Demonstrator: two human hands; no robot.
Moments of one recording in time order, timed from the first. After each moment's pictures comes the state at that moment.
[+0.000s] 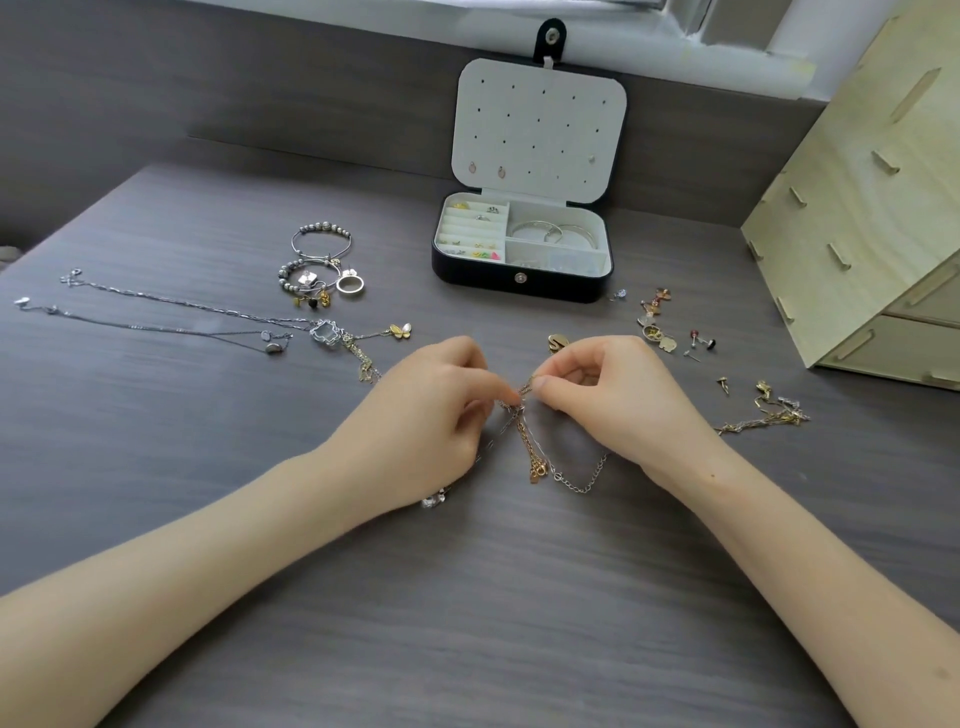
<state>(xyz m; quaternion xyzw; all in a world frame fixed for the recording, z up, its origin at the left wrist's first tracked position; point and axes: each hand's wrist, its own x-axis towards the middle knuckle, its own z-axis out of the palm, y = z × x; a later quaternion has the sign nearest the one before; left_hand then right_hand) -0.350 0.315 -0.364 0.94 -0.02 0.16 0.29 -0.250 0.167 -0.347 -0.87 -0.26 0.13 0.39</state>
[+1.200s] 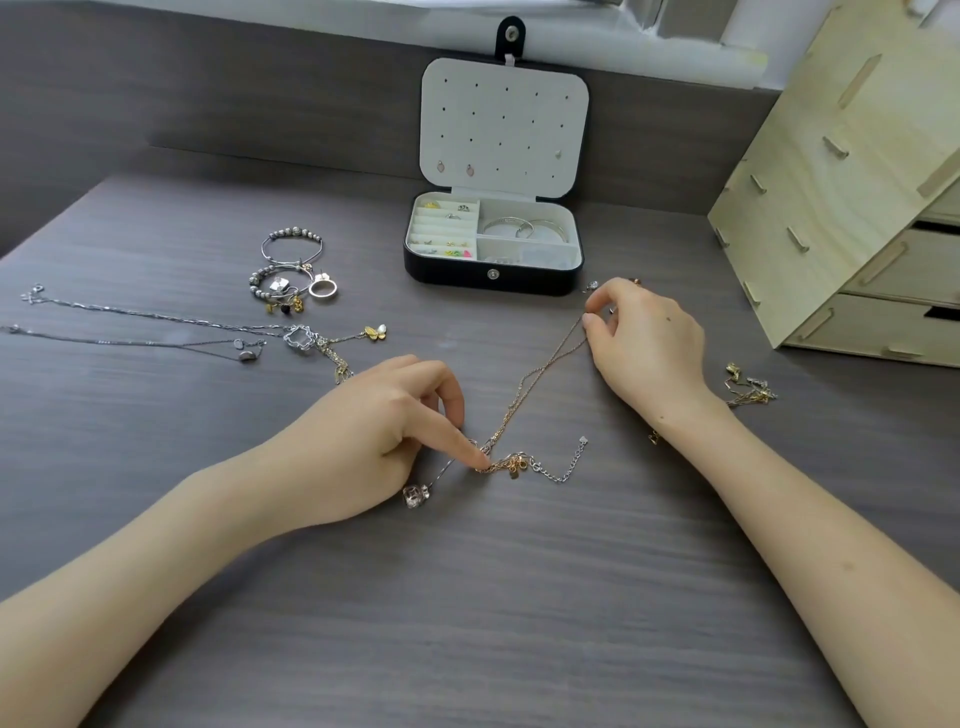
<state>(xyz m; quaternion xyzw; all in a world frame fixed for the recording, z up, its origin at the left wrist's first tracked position) -0.363 0.341 -0.367 0.94 -0.17 0.10 0.26 -0.199 0.155 -0.356 -0.96 -0.20 -0.10 0.17</state>
